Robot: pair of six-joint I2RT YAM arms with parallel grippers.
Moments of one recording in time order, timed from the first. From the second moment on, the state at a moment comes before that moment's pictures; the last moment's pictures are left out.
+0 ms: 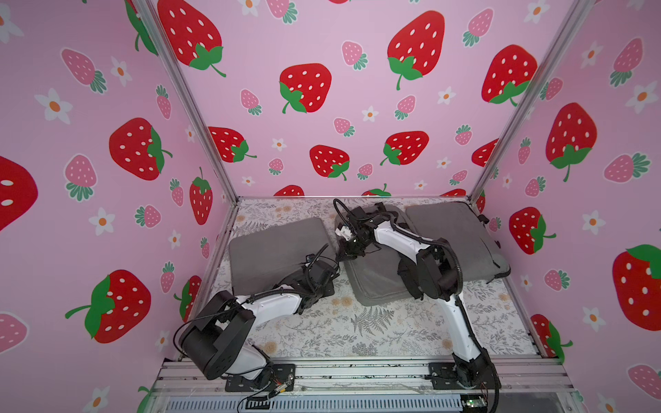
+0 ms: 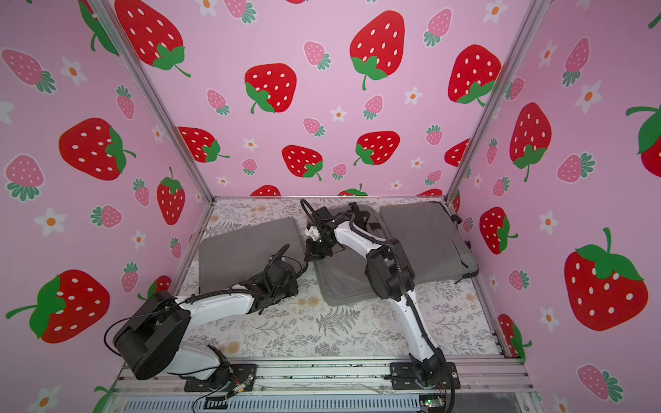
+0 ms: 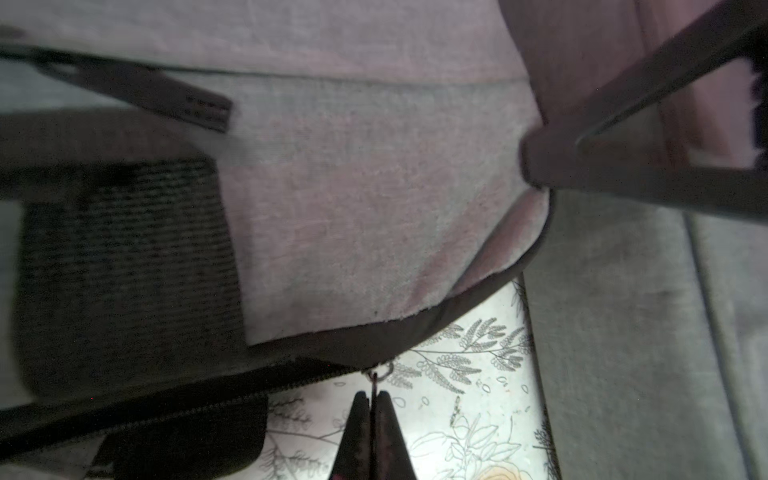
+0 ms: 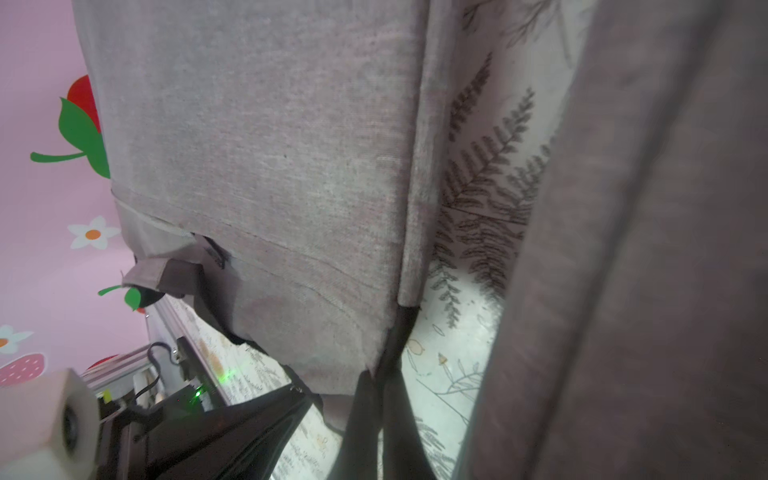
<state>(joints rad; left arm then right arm) -0.66 1.50 0.67 -0.13 -0.18 -0.78 0.72 2.29 1.89 -0.75 -0.54 0.36</state>
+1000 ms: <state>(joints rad) -0.66 1.46 0.78 -0.29 -0.12 -0.73 0.78 1.94 1.38 -0.37 -0.40 0.58</state>
